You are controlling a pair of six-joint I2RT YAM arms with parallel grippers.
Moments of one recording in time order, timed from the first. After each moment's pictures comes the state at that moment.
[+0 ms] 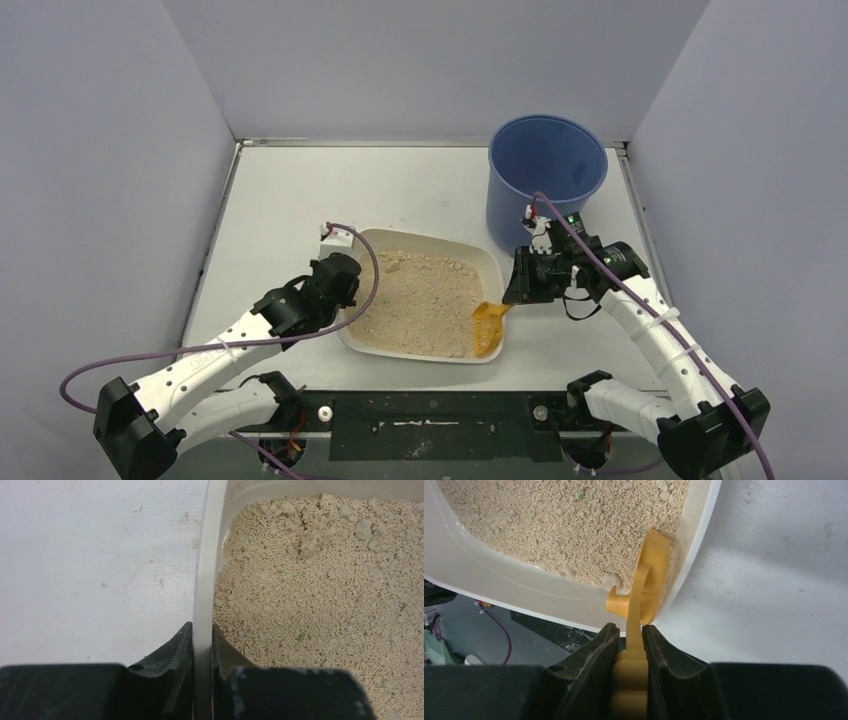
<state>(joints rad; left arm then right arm) -0.79 0.95 0.73 -0.57 -0.58 -0.47 0.42 1.09 1.07 -1.05 -0.31 0.36</state>
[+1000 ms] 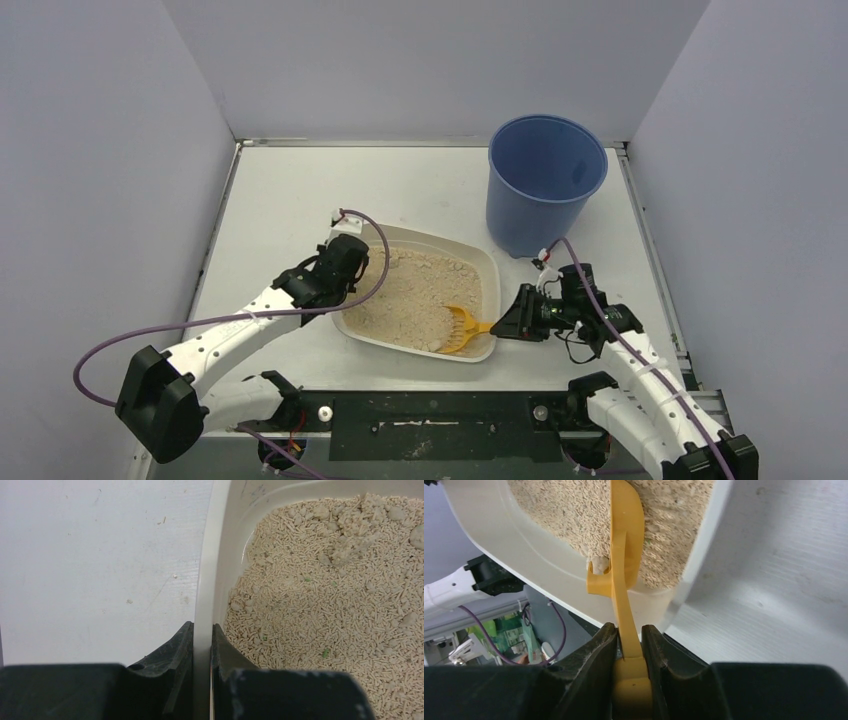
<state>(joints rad) -0.69 1.14 0.78 -0.50 -0.58 -0.32 0.27 0.79 0.50 -0.66 -0.68 0.56</state>
